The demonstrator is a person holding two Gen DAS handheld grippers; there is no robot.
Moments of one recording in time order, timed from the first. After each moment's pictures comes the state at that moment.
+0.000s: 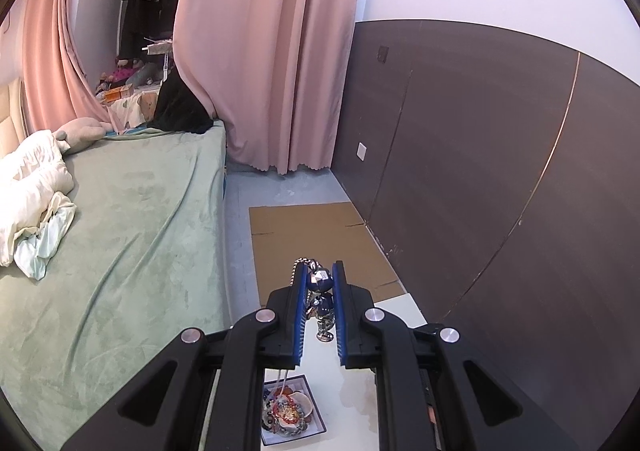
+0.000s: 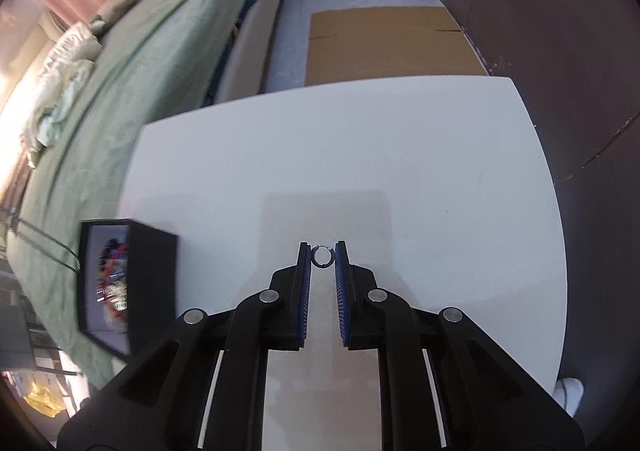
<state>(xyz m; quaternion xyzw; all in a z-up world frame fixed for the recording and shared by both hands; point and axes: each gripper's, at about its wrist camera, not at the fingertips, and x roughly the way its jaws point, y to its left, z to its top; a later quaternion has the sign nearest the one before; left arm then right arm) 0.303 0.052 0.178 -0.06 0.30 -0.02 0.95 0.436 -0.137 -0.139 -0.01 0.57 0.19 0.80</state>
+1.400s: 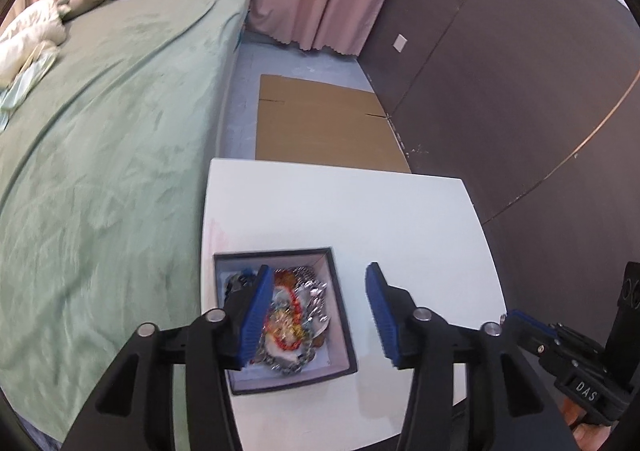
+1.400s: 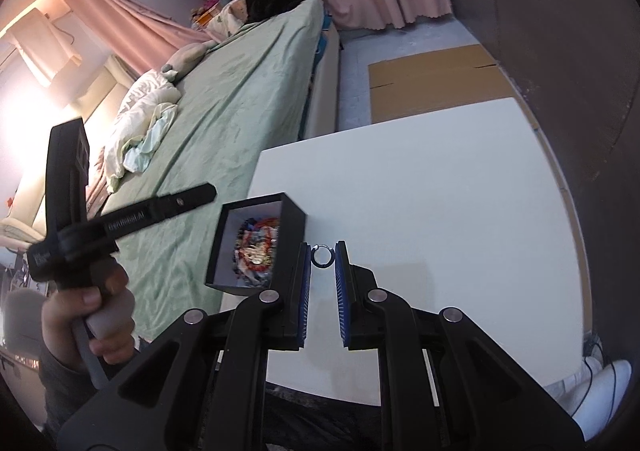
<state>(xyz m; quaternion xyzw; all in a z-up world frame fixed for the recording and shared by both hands) 0.329 0.088 -0.081 -0.17 0.47 -0.01 0.87 0.334 -0.154 -0.052 0.09 0.49 0.28 0.82</state>
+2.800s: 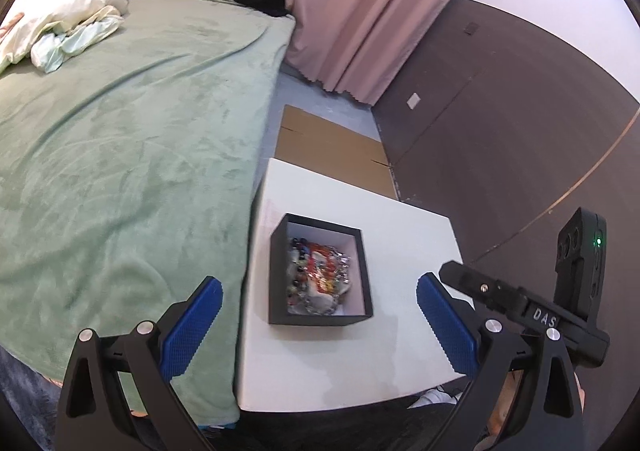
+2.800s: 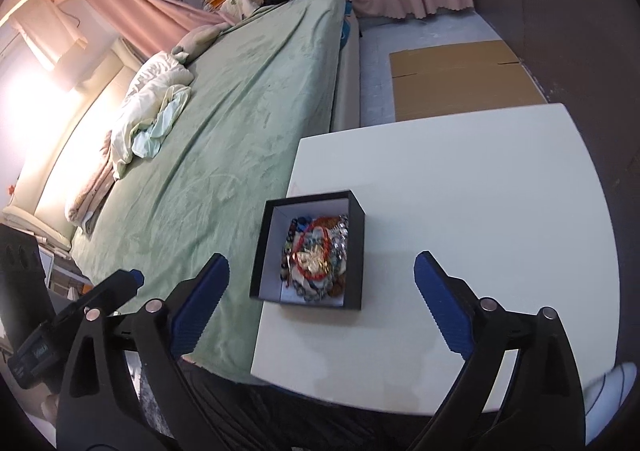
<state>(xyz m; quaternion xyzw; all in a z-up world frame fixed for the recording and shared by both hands) 0.209 0.131 -0.046 -0.25 0.39 0.02 0.89 0.324 -0.088 -0.046 0.07 0.51 0.29 0.81</state>
